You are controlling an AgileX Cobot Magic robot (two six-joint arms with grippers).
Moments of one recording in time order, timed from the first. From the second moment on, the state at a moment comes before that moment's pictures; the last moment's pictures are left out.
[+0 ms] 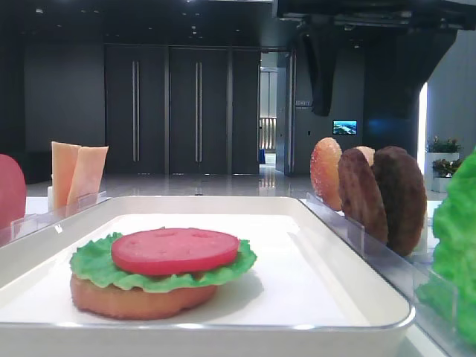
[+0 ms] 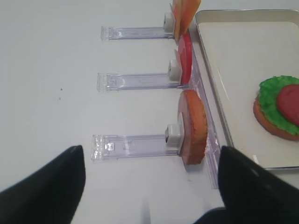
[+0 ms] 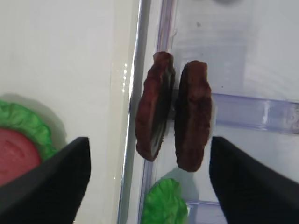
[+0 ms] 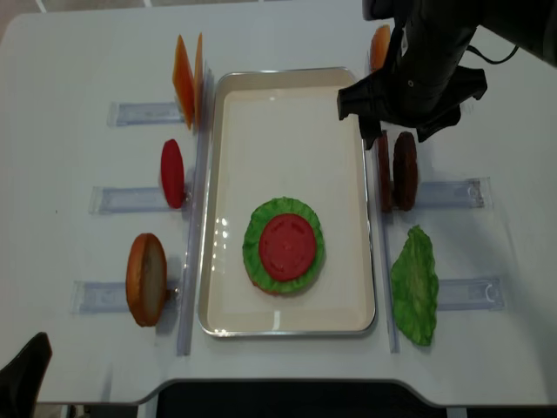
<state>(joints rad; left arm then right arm) 0.08 -0.02 -0.47 -0.11 1.11 0.09 0.57 1.74 -1.40 -0.03 1.12 0.44</state>
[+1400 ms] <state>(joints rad) 0.08 -0.02 -0.47 -0.11 1.11 0.09 0.57 1.85 -1.41 0.00 1.06 0.45</state>
